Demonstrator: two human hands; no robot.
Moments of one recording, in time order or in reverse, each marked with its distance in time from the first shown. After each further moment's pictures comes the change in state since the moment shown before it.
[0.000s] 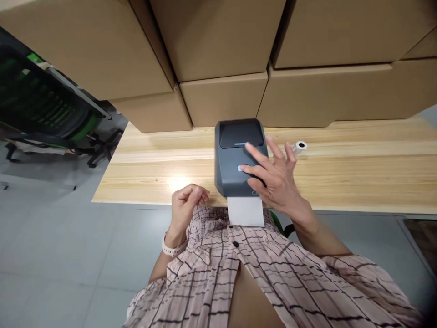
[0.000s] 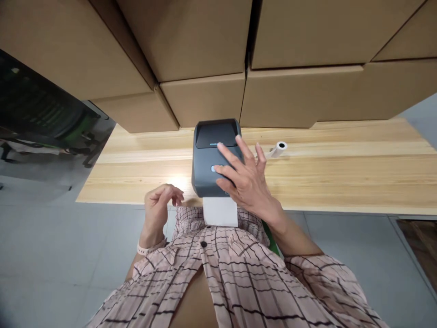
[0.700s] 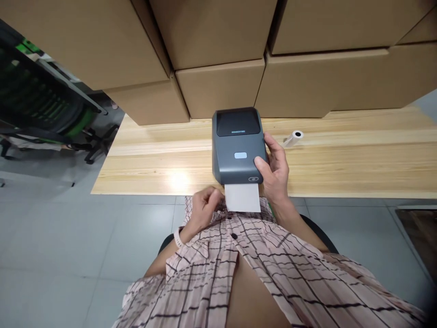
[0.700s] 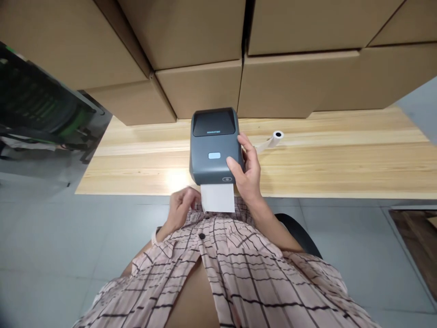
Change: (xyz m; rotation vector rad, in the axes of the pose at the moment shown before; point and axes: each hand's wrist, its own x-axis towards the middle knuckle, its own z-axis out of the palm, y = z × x) left_hand -0.026 -0.031 0.040 0.097 -0.110 -0.013; right_hand -0.025 0.014 0.044 0.652 0.431 0.311
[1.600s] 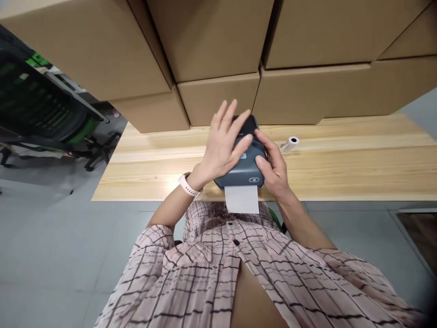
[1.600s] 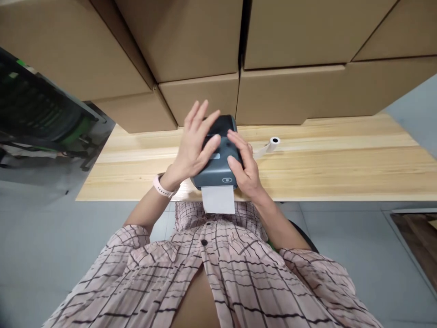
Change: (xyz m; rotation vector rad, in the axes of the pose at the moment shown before) left_hand 0.156 0.063 0.007 0.530 -0.126 0.789; right_hand 0.024 -0.012 -0.007 -0.180 -0.178 -0.236
